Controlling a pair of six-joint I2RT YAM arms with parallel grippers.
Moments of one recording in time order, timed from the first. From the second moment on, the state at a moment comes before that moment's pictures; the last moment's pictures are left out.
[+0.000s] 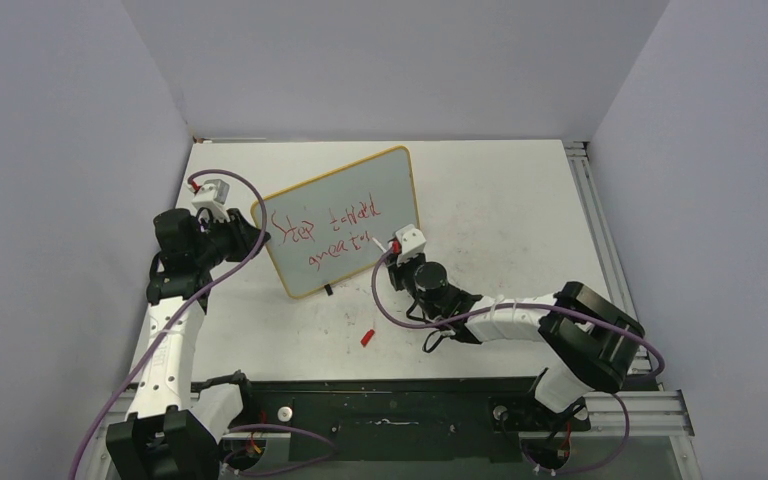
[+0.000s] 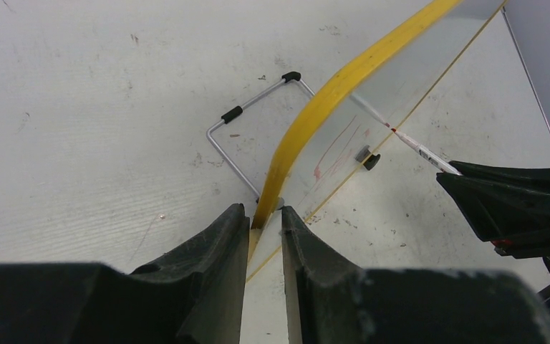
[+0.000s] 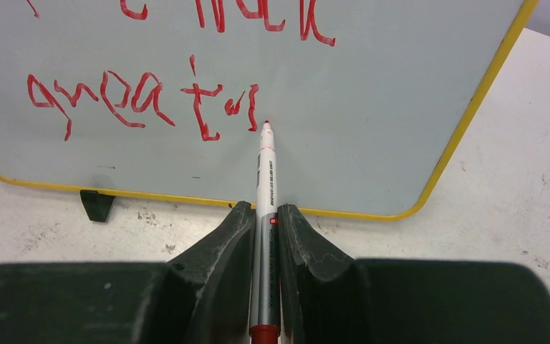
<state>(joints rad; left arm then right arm) 0.17 0.98 0.78 -0.27 0.57 -0.20 0.92 1.55 0.60 0.76 0.36 0.03</state>
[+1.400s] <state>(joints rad) 0.17 1.00 0.78 -0.26 0.58 -0.17 0.89 1.58 0.62 0.78 0.36 0.04</state>
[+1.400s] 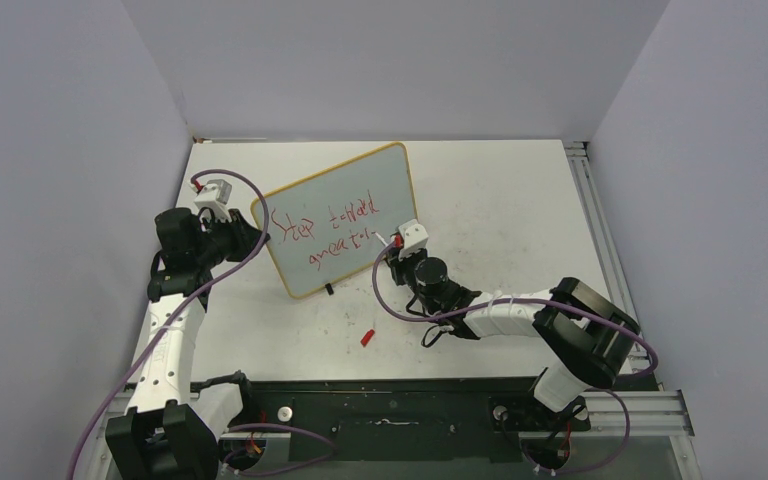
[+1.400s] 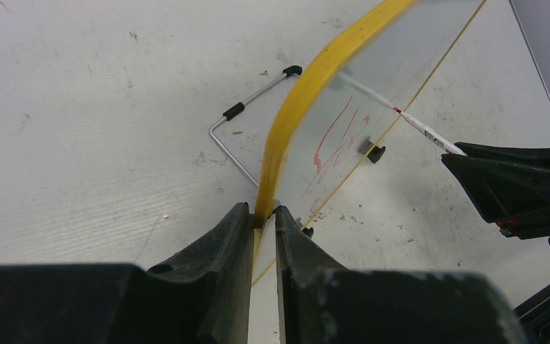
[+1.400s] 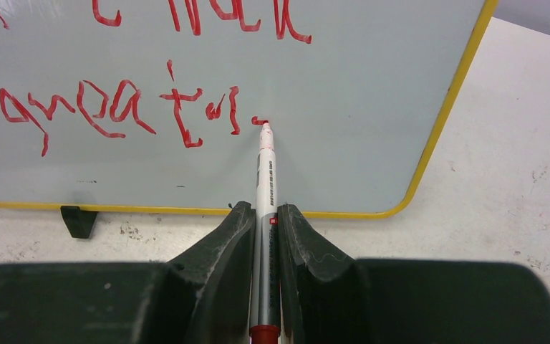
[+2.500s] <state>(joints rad) 0.17 1.00 0.78 -0.26 0.60 -0.15 0.88 1.58 0.64 0.78 0.34 0.04</state>
